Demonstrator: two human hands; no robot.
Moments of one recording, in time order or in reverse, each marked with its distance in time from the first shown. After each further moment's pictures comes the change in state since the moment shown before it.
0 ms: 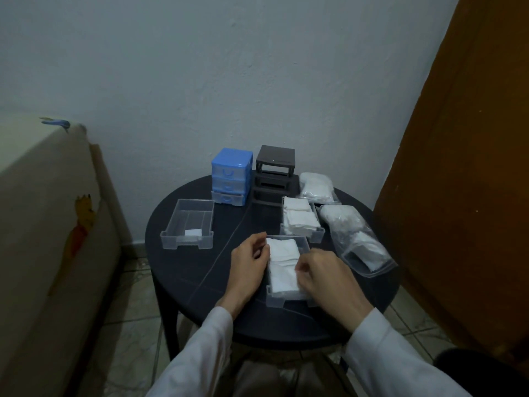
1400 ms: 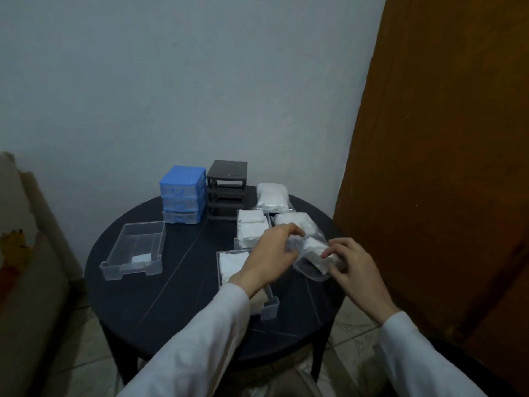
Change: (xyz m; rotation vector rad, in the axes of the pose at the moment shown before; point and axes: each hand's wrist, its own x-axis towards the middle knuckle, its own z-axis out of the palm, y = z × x) left_hand 0.016 0.096 0.077 0.321 -0.447 0.359; right_hand -0.029 0.116 -0.037 0.201 0.230 0.180
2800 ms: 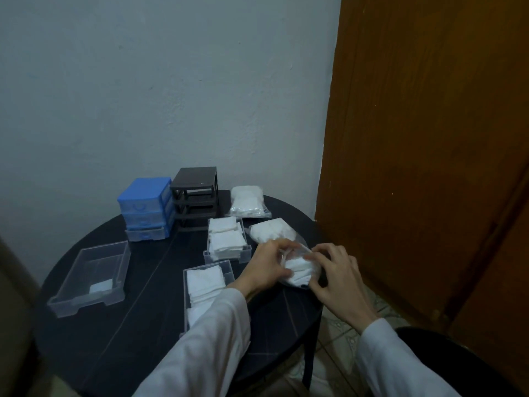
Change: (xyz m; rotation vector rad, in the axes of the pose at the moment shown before) left_hand 0.039 -0.016 0.053 -0.141 -0.258 -0.073; right_hand -0.001 0.043 0.018 -0.164 0.039 -0.026
